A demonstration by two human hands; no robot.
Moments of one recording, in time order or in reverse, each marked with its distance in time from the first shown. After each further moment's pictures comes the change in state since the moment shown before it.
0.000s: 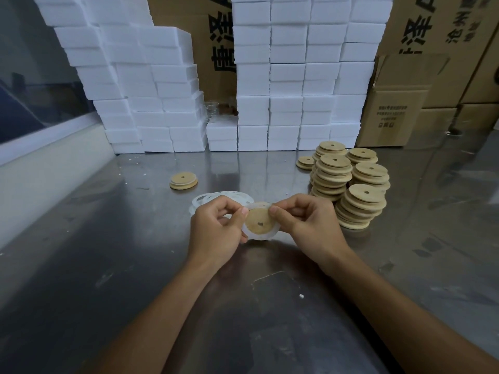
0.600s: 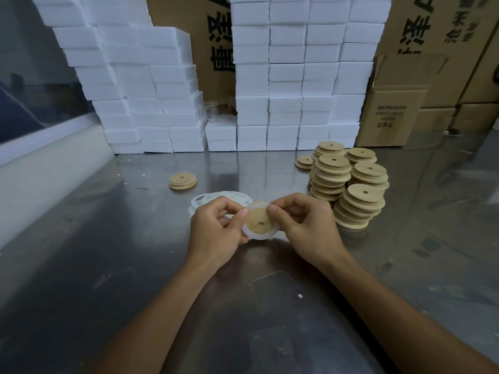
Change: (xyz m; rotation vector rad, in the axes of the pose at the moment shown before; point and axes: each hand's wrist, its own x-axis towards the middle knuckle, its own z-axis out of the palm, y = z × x) left_hand 0.001 -0.005 0.001 -0.053 -0.023 0.000; right_hand -0.001 0.004 0.002 -0.111 0.049 -0.095
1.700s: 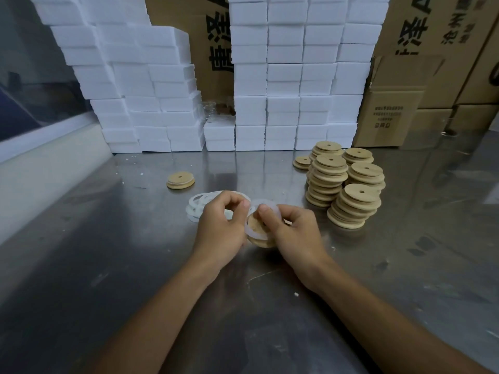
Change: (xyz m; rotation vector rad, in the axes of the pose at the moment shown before) left_hand -0.006 0.019 0.007 0.018 -0.058 -0.038; right_hand -0.013 -0.008 0.018 0.192 -0.041 0.176
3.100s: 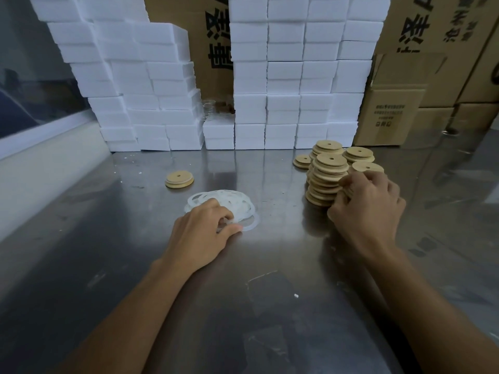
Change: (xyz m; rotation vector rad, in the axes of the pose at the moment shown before) left_hand 0.020 -0.029 -0.036 0.827 -0.132 0.296; right_hand 0.024 -0.016 -0.082 -1.092 0.534 -0.061
